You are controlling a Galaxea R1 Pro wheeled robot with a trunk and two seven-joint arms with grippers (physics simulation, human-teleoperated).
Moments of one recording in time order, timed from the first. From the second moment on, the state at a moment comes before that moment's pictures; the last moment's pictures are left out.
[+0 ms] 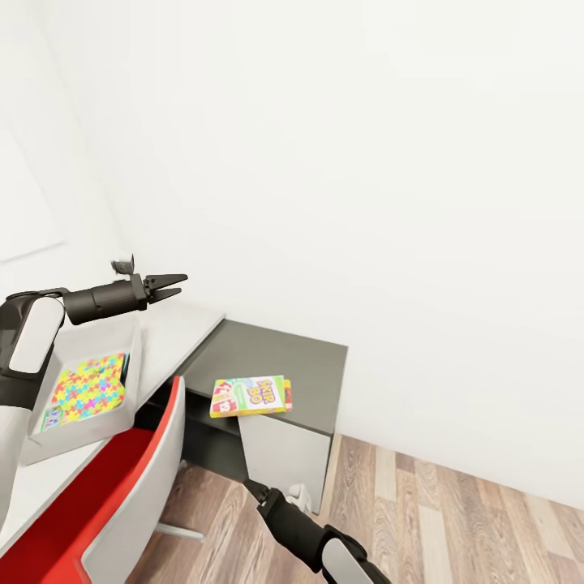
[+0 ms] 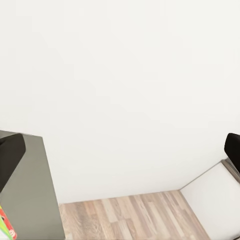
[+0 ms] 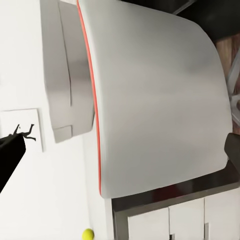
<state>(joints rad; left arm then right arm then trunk) -0.98 0.42 0.03 -1.18 0.78 1.04 -0.76 -0.36 0.17 0.49 -0.66 -1.19 0.27 0.42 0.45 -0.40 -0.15</state>
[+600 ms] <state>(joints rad) -0.98 0.42 0.03 -1.18 0.78 1.04 -0.76 -0.36 0.17 0.52 -0.66 -1.20 0.27 0.42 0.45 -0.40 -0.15</state>
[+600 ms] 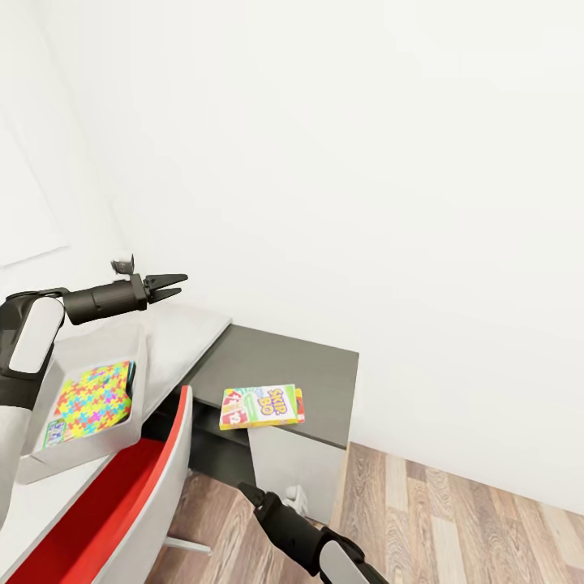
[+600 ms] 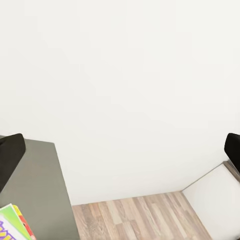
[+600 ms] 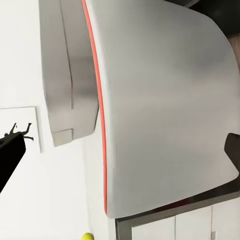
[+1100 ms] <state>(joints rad) -0.98 0.41 0.03 -1.18 0.78 1.04 -0.76 -0.36 0.17 0.52 -0.66 -1.19 0.27 0.42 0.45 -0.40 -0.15</state>
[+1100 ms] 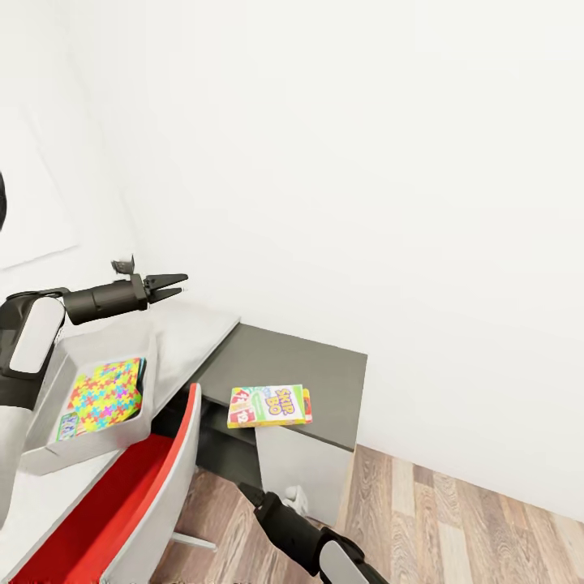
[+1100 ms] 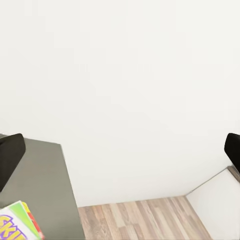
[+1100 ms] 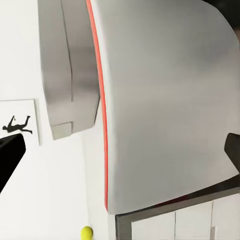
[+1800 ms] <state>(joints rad) -0.98 0.41 0.03 -1.18 0.78 1.04 -0.76 -0.36 0.17 0.52 -0.66 -1.19 0.26 0.42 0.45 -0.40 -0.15</state>
